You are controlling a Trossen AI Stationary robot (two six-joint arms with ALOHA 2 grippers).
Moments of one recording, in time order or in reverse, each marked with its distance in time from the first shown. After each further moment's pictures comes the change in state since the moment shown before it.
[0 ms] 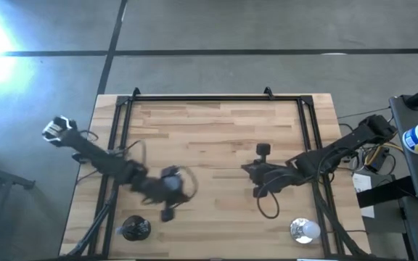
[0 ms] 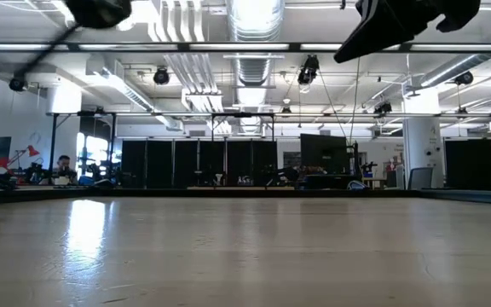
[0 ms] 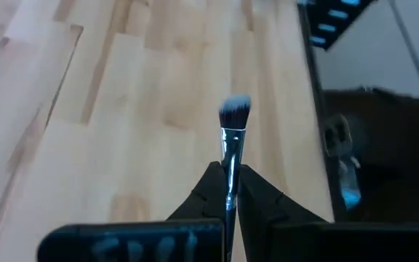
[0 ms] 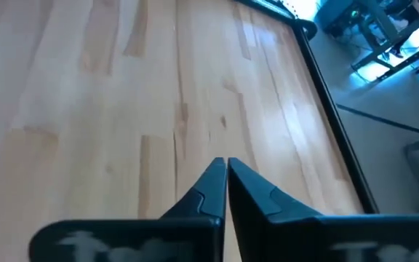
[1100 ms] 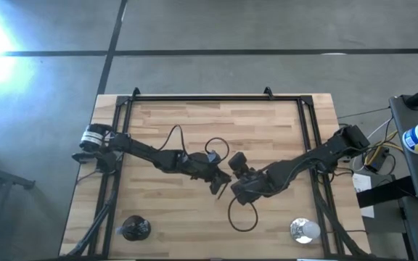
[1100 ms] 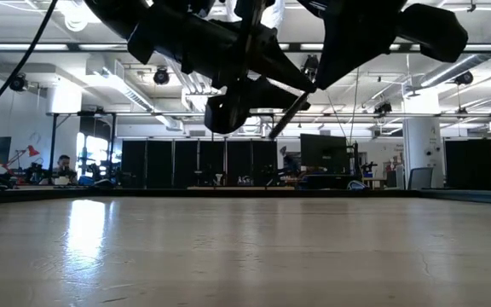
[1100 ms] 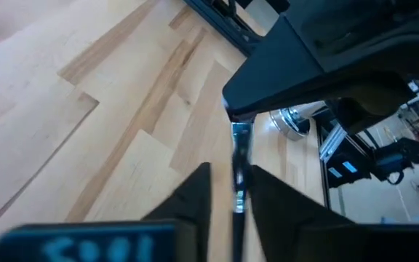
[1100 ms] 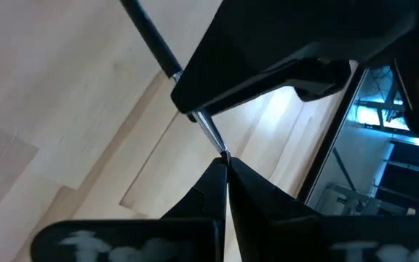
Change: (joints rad) left arm 0.397 0.449 0.001 0.760 0.240 -0.192; right arm -0.029 0.379 0.422 -0.459 -0.072 -0.474
